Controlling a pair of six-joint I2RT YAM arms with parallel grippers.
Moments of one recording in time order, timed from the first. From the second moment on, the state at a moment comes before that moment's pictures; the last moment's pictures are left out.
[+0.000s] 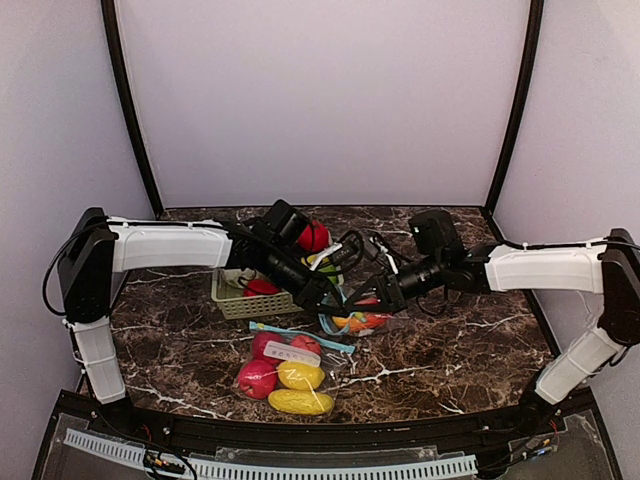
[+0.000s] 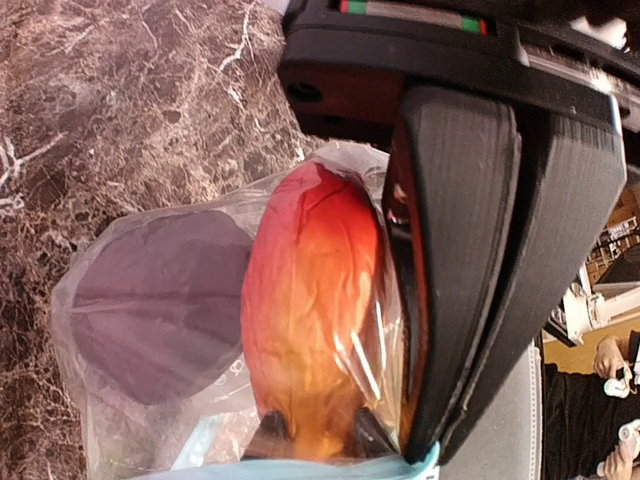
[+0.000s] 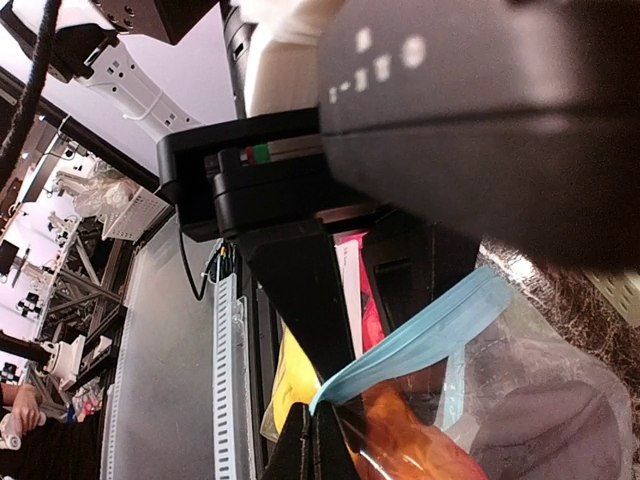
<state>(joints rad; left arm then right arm) -0.83 1.88 1.40 -0.41 0.85 -0.04 0.74 1.51 0.91 -0.03 -0.92 0.22</state>
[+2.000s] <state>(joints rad) -0.76 1.60 0.90 -0.06 0.51 -0.47 0.74 1.46 0.84 0.04 -0.78 0.28</state>
